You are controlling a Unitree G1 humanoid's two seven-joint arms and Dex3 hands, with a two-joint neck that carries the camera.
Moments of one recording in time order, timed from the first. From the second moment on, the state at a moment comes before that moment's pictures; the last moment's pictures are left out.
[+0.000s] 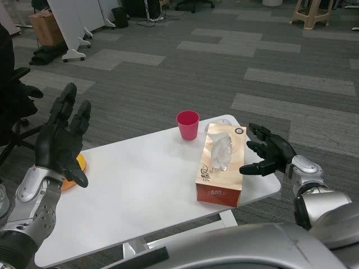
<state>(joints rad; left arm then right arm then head) -0.53 0.31 -0.57 0.67 -0.83 -0.62 -0.27 -0.25 -0.47 -0.45 1.22 0.22 -0.46 0.63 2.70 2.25</state>
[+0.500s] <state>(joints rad) -0.53 0.31 -0.58 0.67 -0.83 -0.62 -0.27 -0.16 -0.45 -0.51 1.14 0.22 -0.46 0.64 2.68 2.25</state>
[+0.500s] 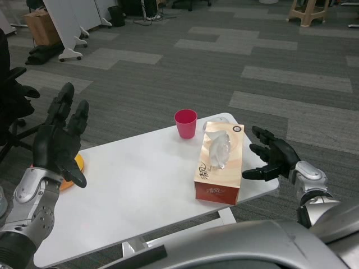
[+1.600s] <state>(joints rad) -0.53 0.31 -0.58 0.67 -0.83 -0.62 -0.27 -0.14 -0.42 -0.43 1.17 0.10 -0.44 0.64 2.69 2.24</state>
